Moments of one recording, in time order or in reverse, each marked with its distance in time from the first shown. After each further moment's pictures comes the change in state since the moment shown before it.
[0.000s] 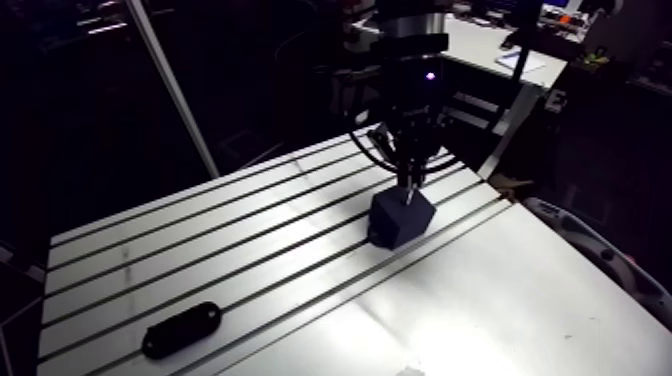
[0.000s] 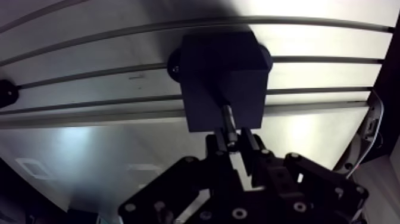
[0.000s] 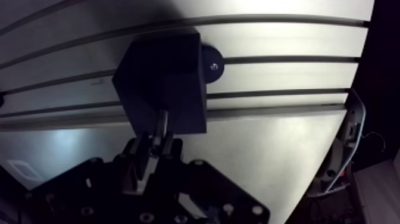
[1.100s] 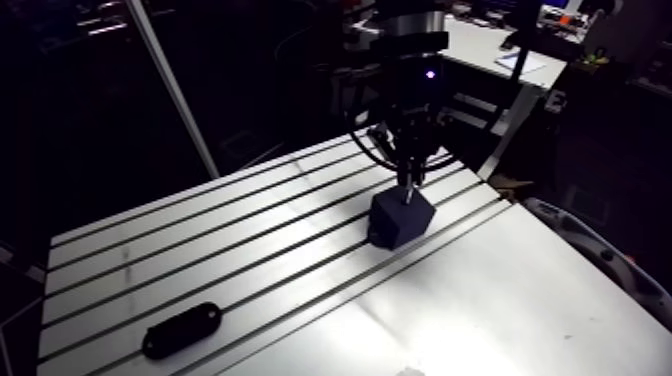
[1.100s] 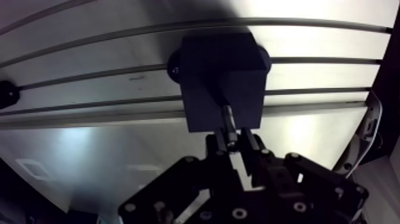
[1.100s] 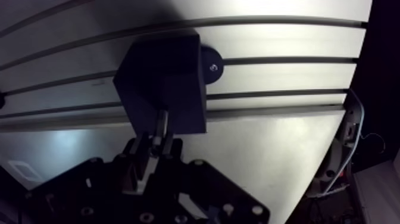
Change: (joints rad) arm 0.000 -0.002 -0.004 -0.001 0.002 0.000
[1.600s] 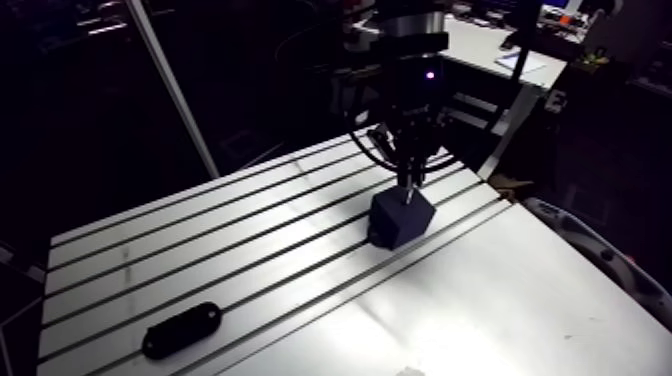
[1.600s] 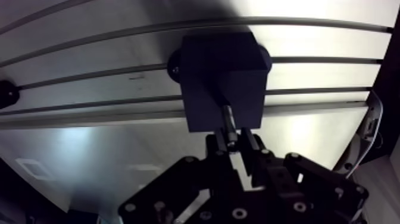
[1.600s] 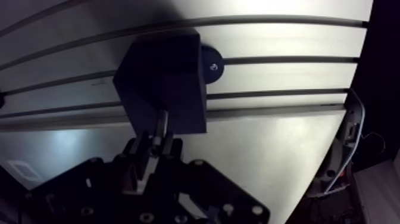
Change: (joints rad) arm 0.000 0.001 0.002 0.000 -0.001 0.001
